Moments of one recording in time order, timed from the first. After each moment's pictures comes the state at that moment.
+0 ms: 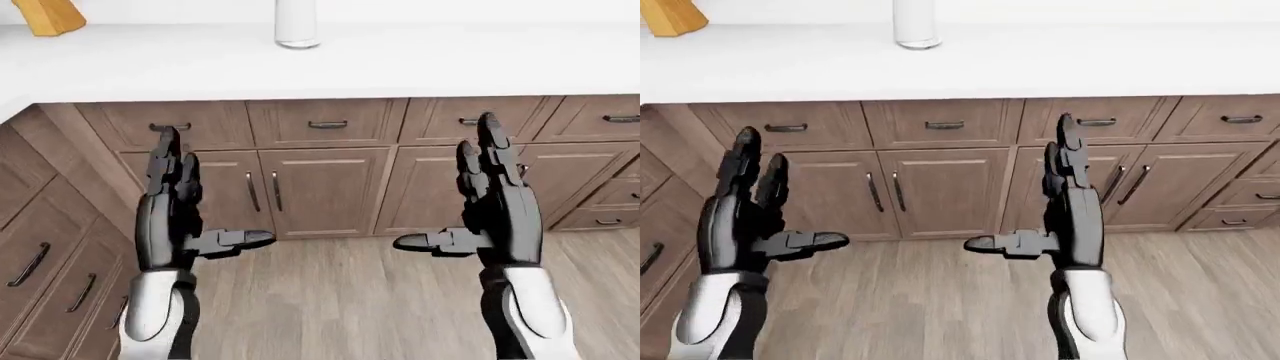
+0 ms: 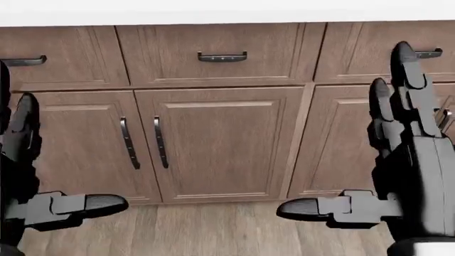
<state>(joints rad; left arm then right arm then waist) -0.05 0.07 0.18 -0.69 -0.12 0.49 0.02 -0.03 -0.04 -0.08 -0.79 0.02 0.53 -0.01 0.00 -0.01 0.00</state>
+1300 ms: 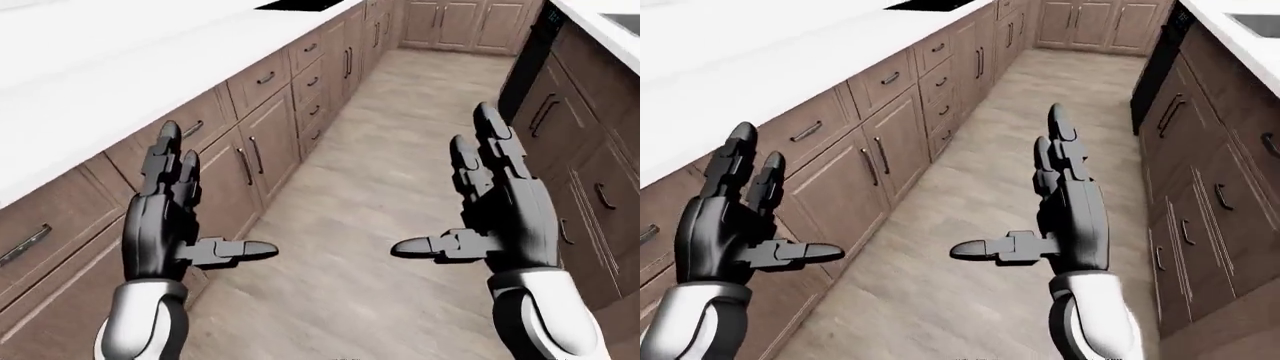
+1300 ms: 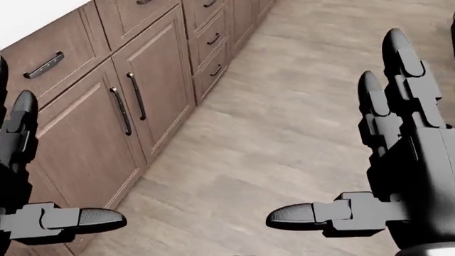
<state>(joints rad) -0.05 0.07 0.19 -0.89 -0.10 0.70 -0.04 -0.11 -0.11 -0.06 -1.02 0.19 0.86 -0.13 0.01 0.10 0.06</state>
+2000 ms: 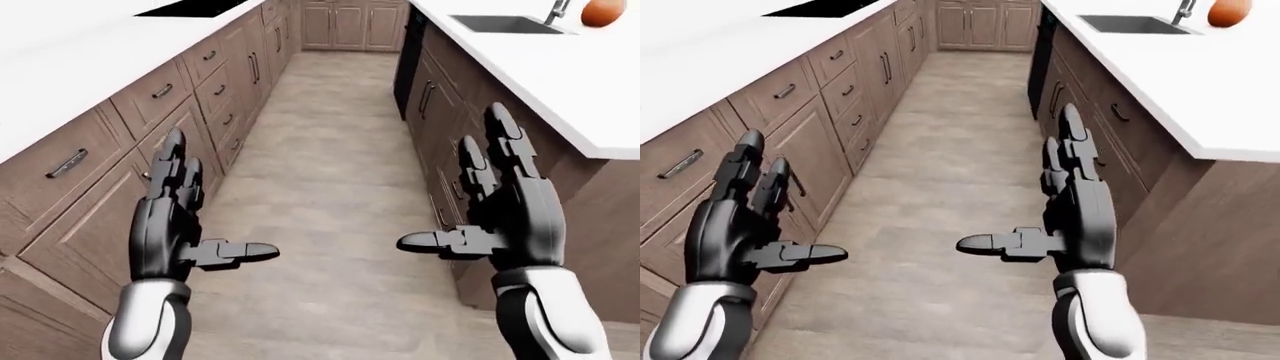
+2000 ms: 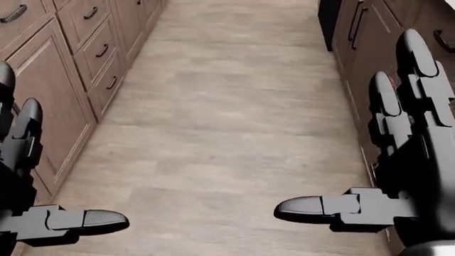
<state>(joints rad) -0.04 0.06 0.18 -0.86 -0.09 0.69 -0.04 -0.12 -0.04 -0.10 -1.02 0.12 0.88 -0.08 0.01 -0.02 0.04</state>
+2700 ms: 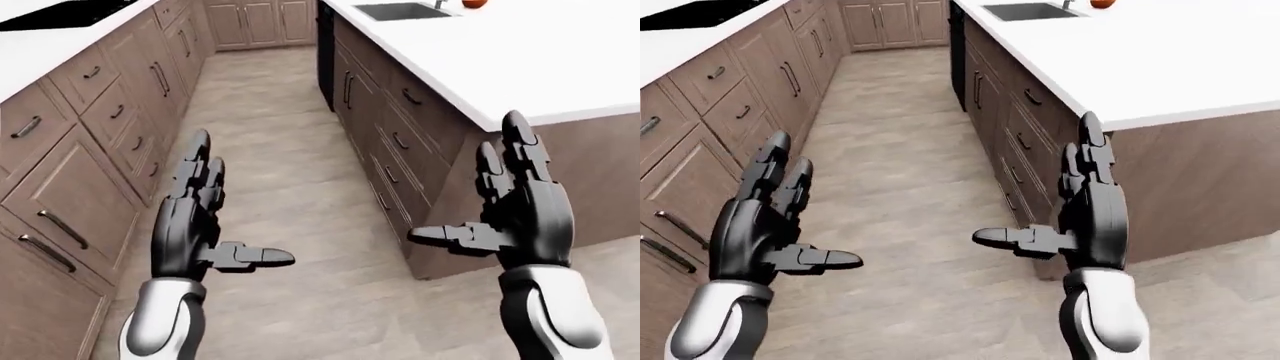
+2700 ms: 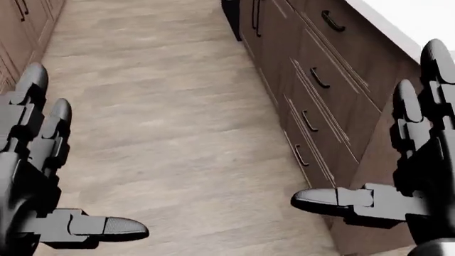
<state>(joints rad) -0.03 0.04 0.12 -0.84 -0.08 0.66 -0.08 -0.10 -0.06 -0.14 -0.97 0.10 0.84 -0.12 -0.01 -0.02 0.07</state>
